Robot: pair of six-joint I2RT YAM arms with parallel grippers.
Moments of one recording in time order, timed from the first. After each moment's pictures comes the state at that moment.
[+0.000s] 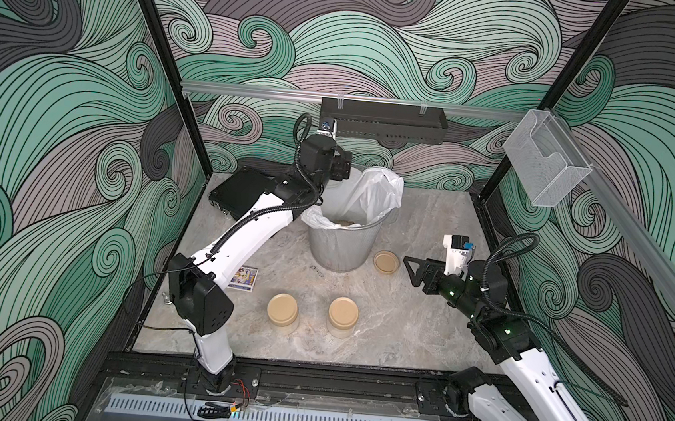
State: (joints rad) left arm -0.56 1.74 1.84 -0.34 -0.40 -0.14; right arm 0.39 0.72 0.69 -0.36 -0.16 0.44
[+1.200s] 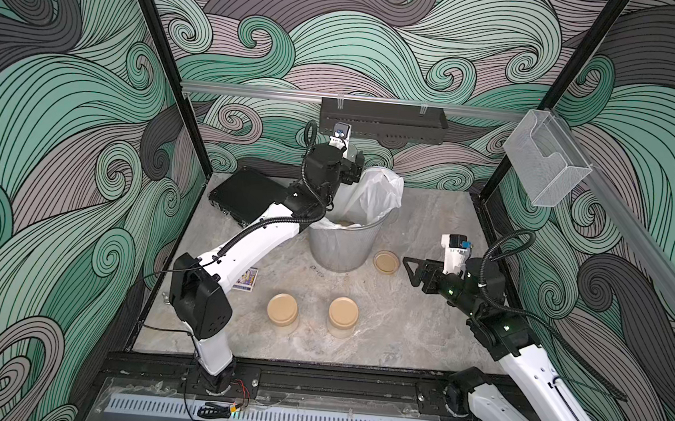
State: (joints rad) left arm -0.62 1.72 1.72 -0.08 -0.41 -0.01; right arm 0.38 0.75 0.71 -0.39 -0.17 0.43
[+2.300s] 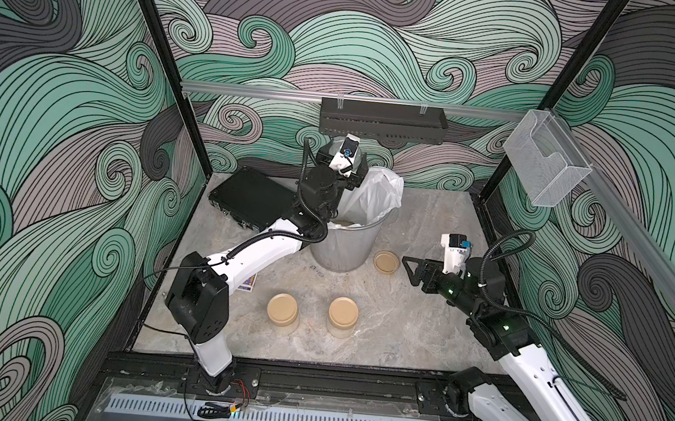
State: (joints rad) left arm -0.66 1.69 1.45 0.49 -0.41 0.35; right arm 0.38 0.75 0.71 -0.37 -0.18 0.44
